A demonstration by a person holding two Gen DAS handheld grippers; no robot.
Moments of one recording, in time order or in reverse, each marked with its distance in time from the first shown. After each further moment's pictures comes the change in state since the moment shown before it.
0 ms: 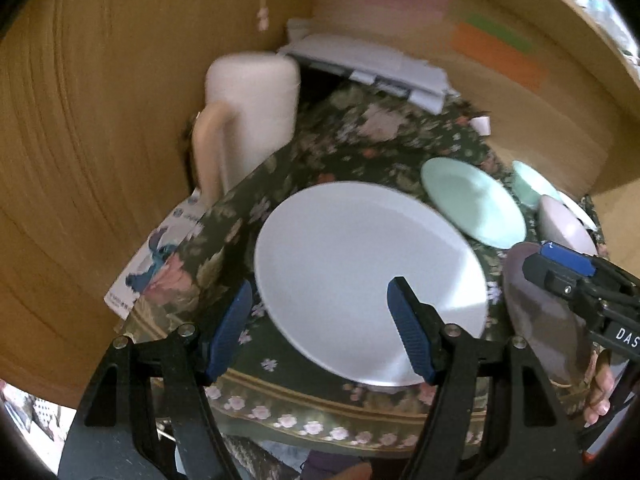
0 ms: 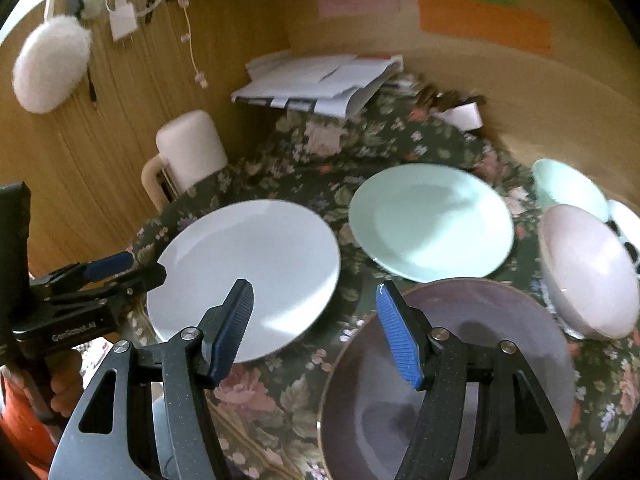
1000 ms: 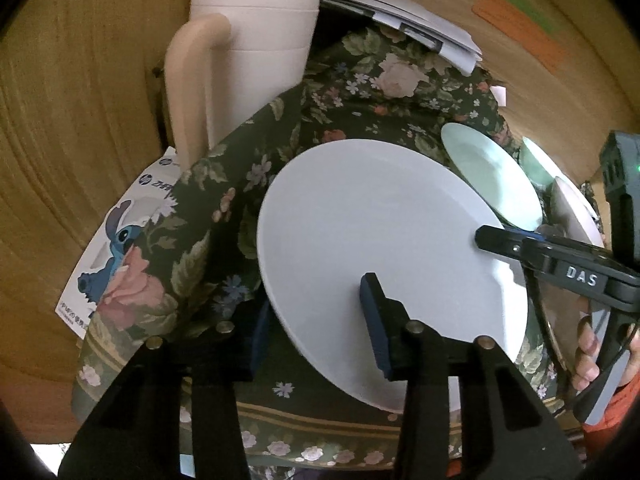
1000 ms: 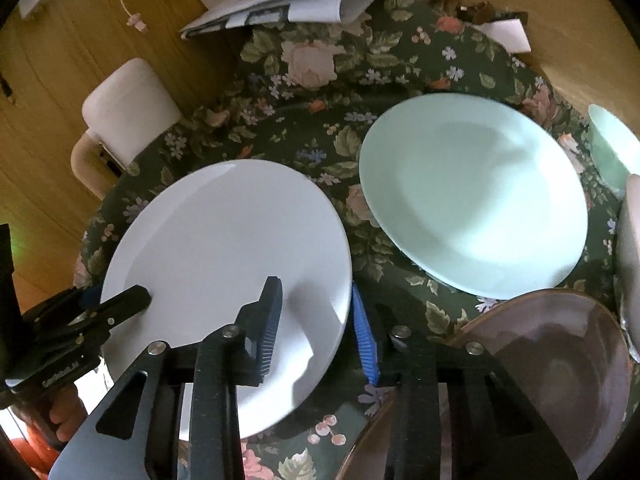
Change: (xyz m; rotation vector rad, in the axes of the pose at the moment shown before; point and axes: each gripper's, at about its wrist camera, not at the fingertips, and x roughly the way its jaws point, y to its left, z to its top) left arm 0.053 0.022 -0.001 -0.002 0.137 -0.085; right arm 0.092 -0.011 0.019 0.096 0.243 0.019
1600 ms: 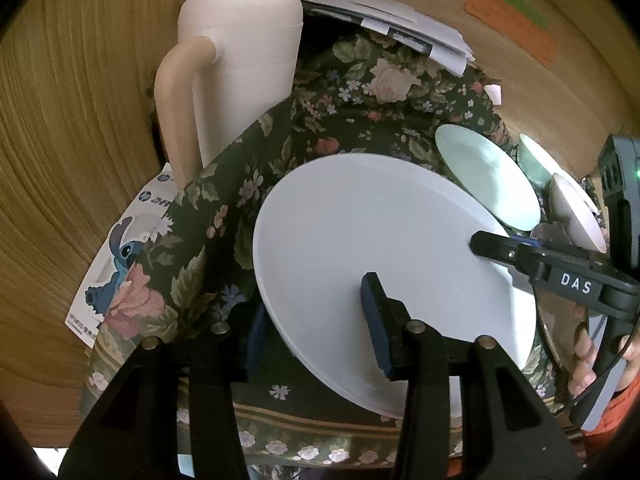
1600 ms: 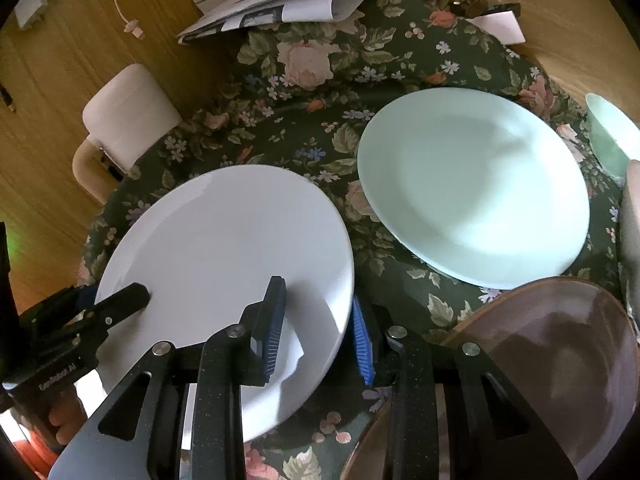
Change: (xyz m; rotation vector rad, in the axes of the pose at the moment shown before) left arm -0.002 -0.007 0.005 0.026 -0.009 0.011; right arm -0.002 -0.001 -0.005 0.024 -0.024 0.002
